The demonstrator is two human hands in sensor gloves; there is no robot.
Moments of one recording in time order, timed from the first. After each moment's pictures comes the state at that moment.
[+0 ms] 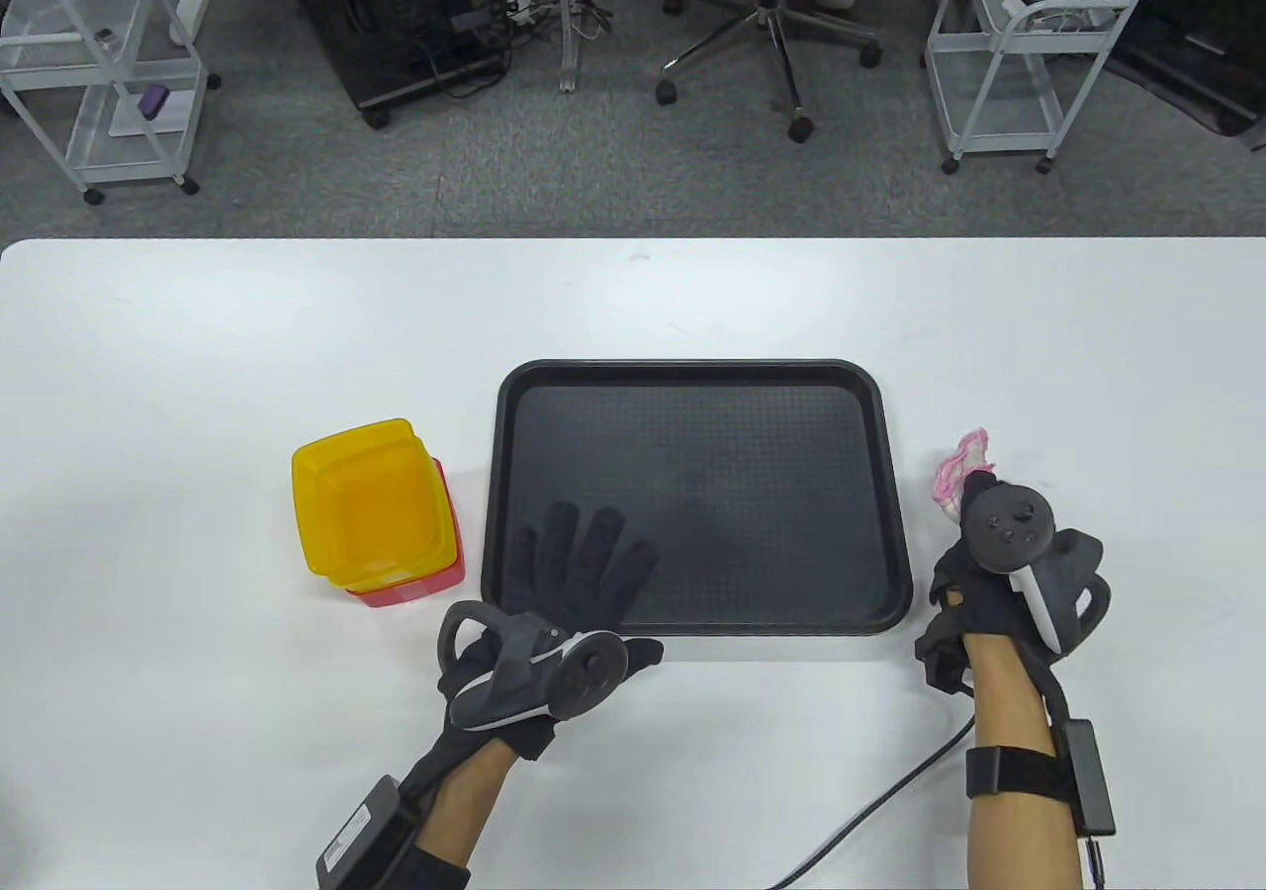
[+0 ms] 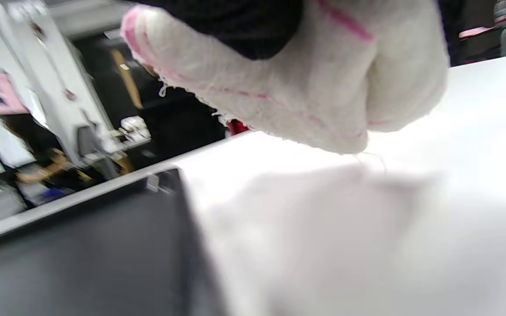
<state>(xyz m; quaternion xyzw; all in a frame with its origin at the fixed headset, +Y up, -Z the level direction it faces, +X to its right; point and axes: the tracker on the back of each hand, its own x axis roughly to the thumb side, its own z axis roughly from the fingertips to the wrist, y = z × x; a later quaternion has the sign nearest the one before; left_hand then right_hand) -0.110 -0.687 -0.197 0.03 -0.26 0.01 0.97 0.279 -0.722 -0.260 -0.22 -0.01 0.96 0.15</state>
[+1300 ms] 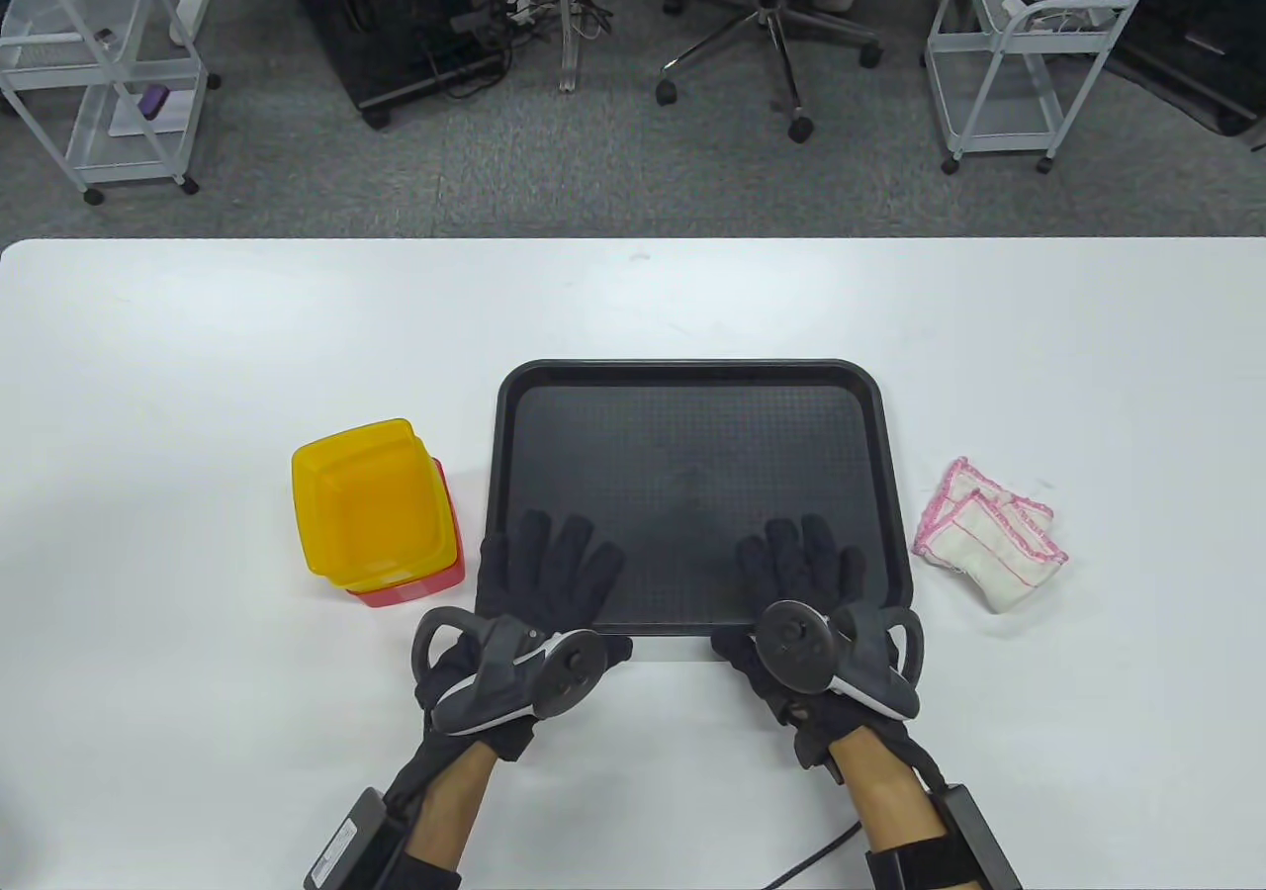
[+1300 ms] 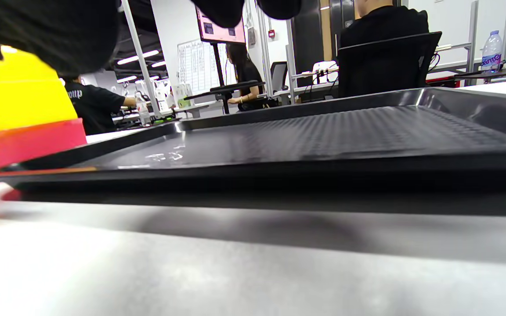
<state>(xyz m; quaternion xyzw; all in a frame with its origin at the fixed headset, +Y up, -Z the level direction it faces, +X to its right) -0.125 -0.697 -0.197 0.02 -0.23 -0.02 0.97 0.124 -0.721 -0.203 0.15 0.01 0.98 0.11</state>
